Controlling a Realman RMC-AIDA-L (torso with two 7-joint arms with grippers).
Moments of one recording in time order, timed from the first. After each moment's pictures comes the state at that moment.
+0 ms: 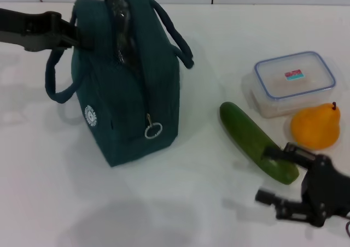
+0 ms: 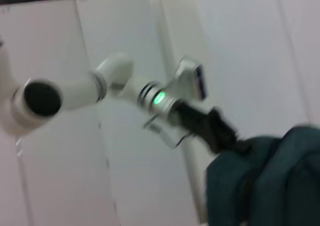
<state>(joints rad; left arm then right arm) -0.63 -1.96 0.61 1.16 2.24 1.82 -2.64 0.33 2.02 -1.28 -0.28 -1.27 -1.75 0.82</state>
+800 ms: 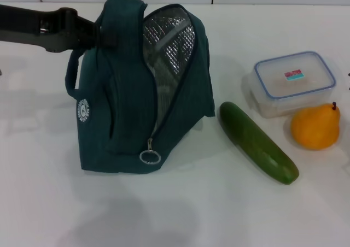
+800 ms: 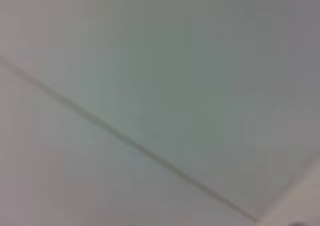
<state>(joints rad) -0.61 -1.98 0.64 1.16 2.07 1.89 -2.65 0.33 2.02 -1.27 -0.07 -0.63 -1.49 1.47</state>
